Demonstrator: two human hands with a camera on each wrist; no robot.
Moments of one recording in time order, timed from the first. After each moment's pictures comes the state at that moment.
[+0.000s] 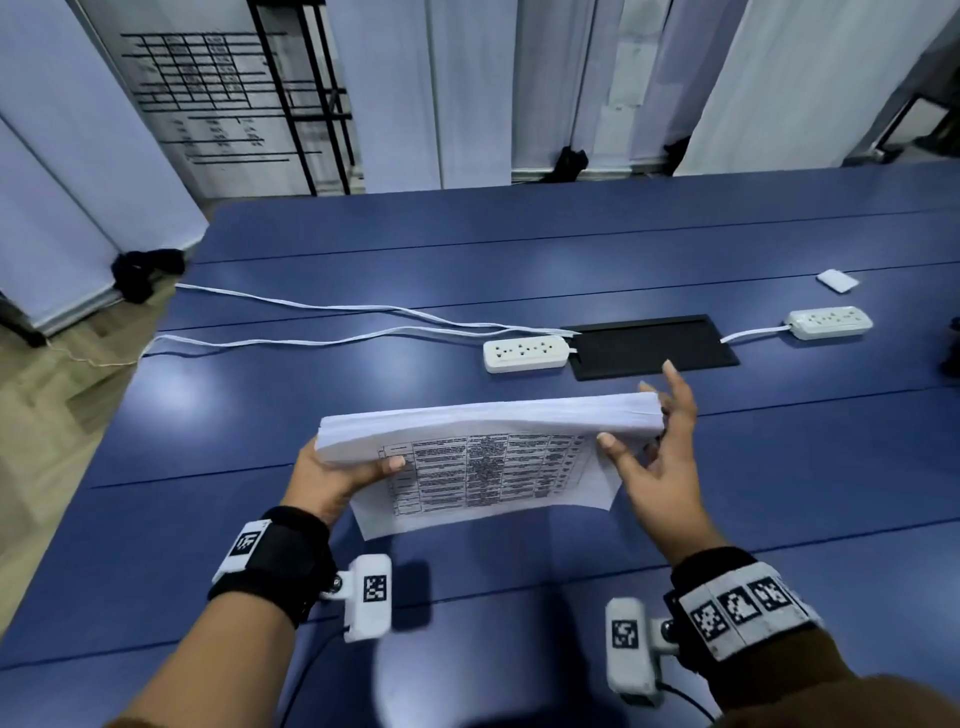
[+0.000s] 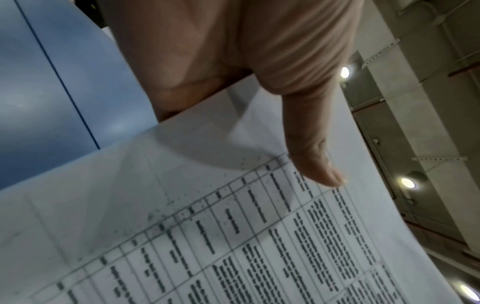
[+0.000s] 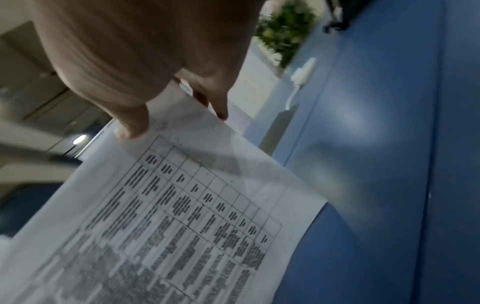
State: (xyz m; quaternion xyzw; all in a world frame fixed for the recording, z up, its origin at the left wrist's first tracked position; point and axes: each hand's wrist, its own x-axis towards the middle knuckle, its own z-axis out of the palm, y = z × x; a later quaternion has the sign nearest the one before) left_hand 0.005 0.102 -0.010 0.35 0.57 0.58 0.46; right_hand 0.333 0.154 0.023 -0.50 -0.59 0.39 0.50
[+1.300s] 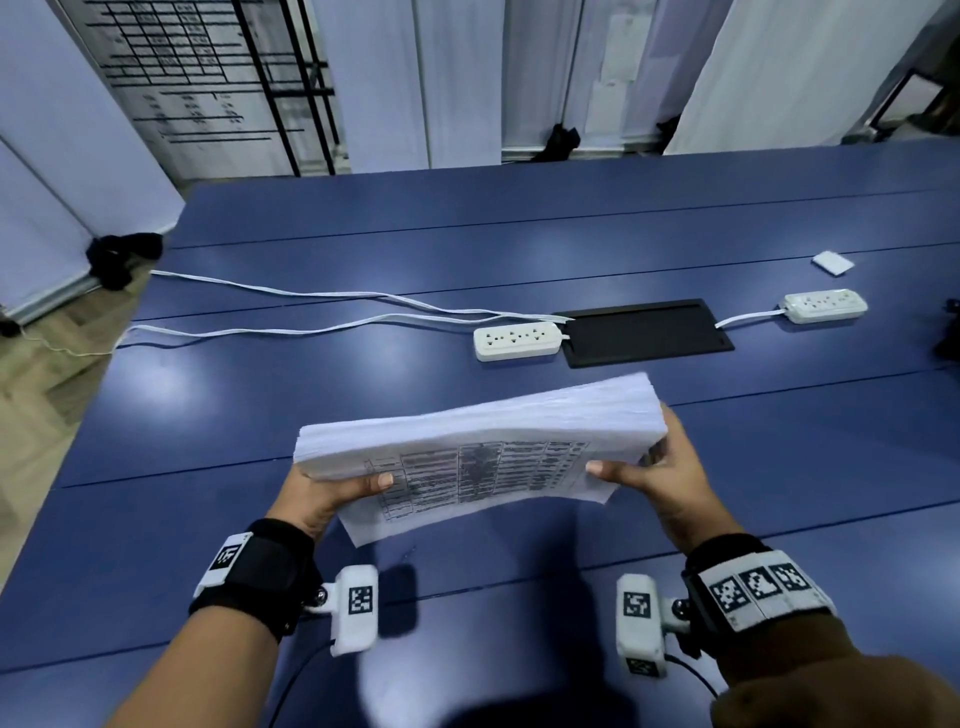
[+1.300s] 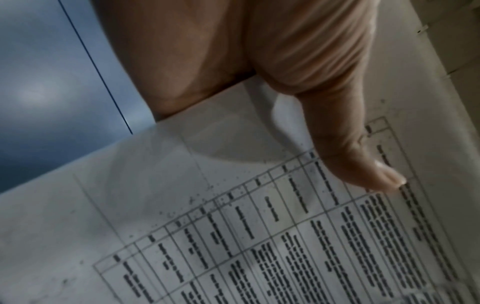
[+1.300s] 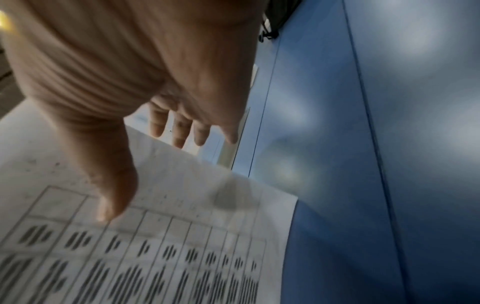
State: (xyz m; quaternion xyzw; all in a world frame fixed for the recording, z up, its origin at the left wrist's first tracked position) left_hand 0.009 0.098 -0.024 0.34 0.52 0.57 0.53; right_hand 0.360 0.171 -0.013 -0.48 -0.47 0.59 0.44
